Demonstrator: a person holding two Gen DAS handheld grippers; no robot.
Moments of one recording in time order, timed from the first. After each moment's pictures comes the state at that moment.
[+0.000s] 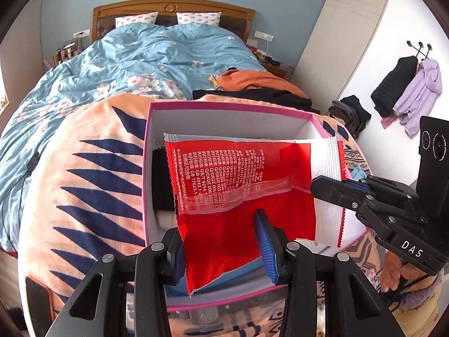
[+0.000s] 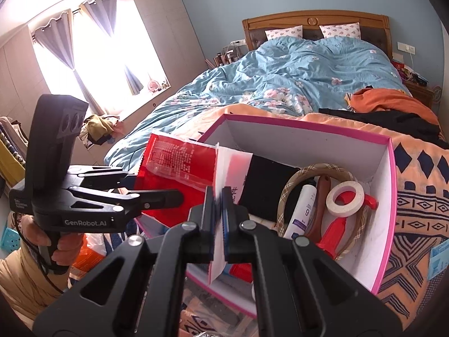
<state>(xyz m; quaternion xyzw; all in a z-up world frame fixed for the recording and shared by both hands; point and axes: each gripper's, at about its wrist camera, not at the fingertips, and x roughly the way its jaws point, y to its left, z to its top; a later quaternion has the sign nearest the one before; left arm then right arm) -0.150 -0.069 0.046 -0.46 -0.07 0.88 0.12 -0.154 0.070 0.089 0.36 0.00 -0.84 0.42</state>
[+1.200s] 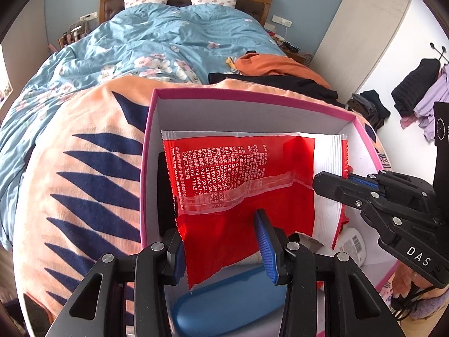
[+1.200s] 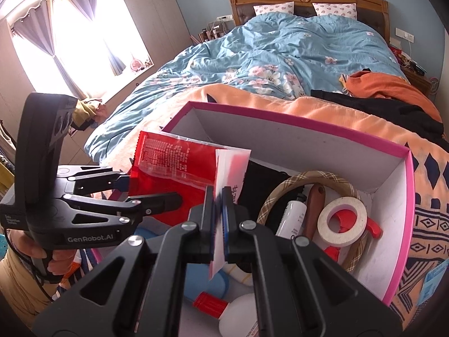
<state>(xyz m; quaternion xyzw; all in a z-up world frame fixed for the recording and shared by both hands) -0.215 -0.074 0.010 -0.50 -0.07 0.86 0.08 -0.226 0.040 0.060 0.42 0.03 -0.82 0.38</state>
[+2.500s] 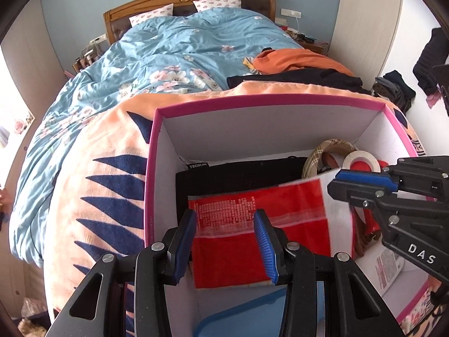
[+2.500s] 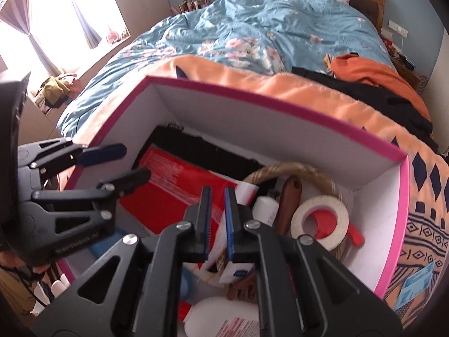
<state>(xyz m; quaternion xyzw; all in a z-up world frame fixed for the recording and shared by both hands) -0.234 -0.056 0.004 -0.49 0.02 0.87 0.02 -0.260 0.029 0.036 0.48 0.10 -0.81 0.33</state>
